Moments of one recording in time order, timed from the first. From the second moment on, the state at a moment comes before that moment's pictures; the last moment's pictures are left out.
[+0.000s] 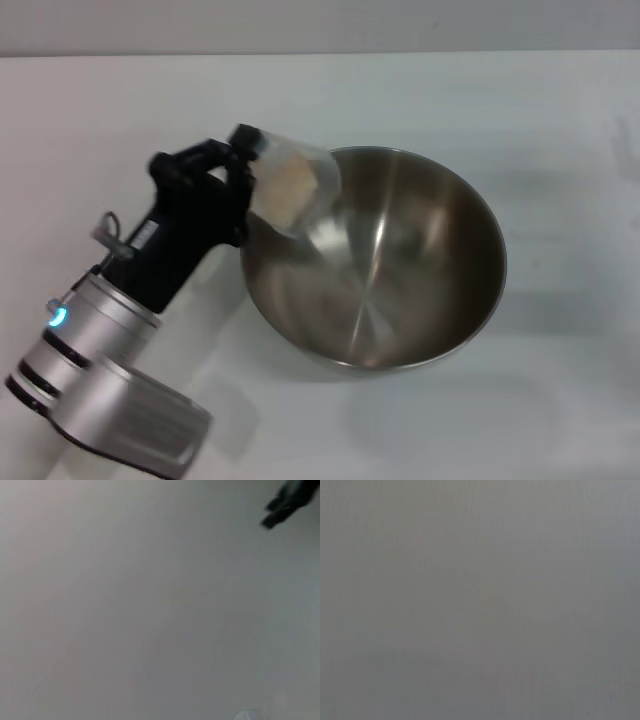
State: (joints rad) left arm -0.35 -2.08 -0.50 -0.40 2.47 1.42 1.10; right arm 0.32 2.07 -1.78 -0.28 0.42 -1.38 0.04
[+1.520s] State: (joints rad) left arm -0.37 -2.08 -0.38 -0.45 2.48 1.41 1.88; right arm 0.36 2.06 -1.78 -0.27 0.43 -1.37 0.04
